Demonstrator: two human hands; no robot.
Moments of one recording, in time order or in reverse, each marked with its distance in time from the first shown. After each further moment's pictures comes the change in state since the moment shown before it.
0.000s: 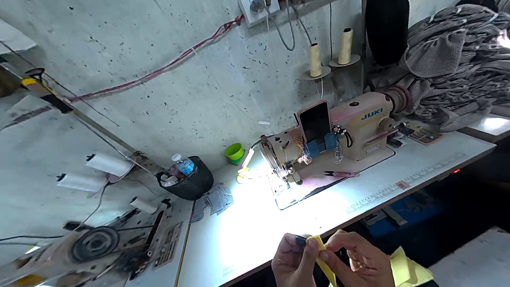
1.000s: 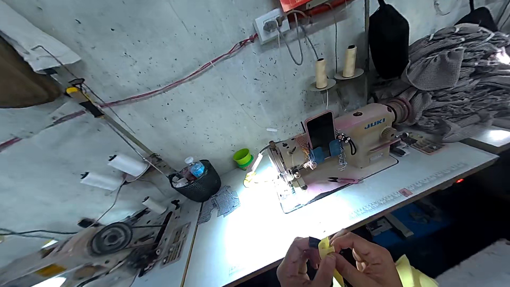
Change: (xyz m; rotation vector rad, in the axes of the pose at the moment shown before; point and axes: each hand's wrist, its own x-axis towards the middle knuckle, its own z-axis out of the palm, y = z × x) left_hand -0.007 0.007 -0.007 0.372 -0.179 0.262; right_hand 0.006 -0.016 -0.010 0.031 -0.134 0.048
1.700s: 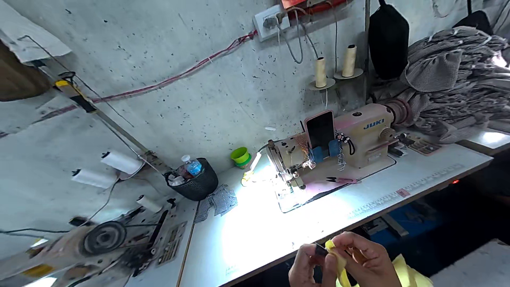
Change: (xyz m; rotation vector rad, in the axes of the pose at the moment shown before) left_hand -0.021 -0.032 0.006 0.088 0.013 0.039; right_hand -0.009 0.008 -0.007 0.032 0.073 0.179
